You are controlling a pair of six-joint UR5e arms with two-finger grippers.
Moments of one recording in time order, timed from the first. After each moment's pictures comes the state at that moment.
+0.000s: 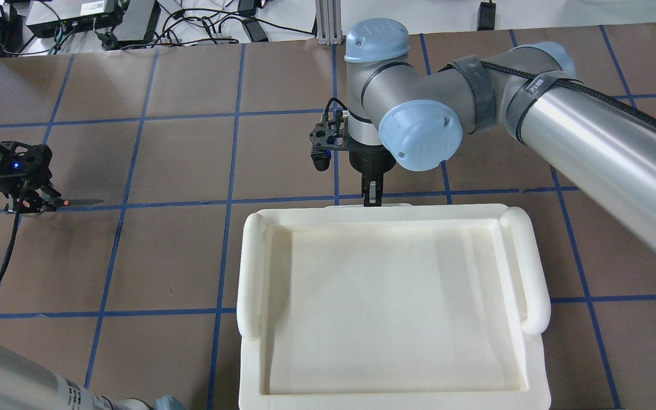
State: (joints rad) left arm -0.94 -2.00 -1.79 -0.95 1.57 2.23; right arm 1.88 -1.24 1.61 -1.71 -1.50 -1.19
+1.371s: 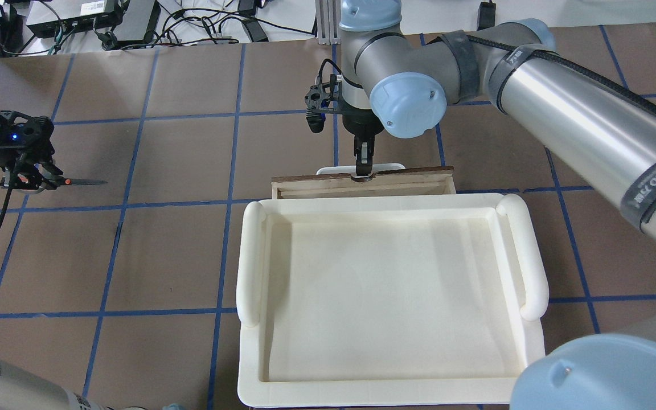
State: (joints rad) left arm -1.02 -1.93 -1.70 -1.11 1.58 2.22; right arm 1.84 -1.10 1.44 -1.79 -1.51 -1.22
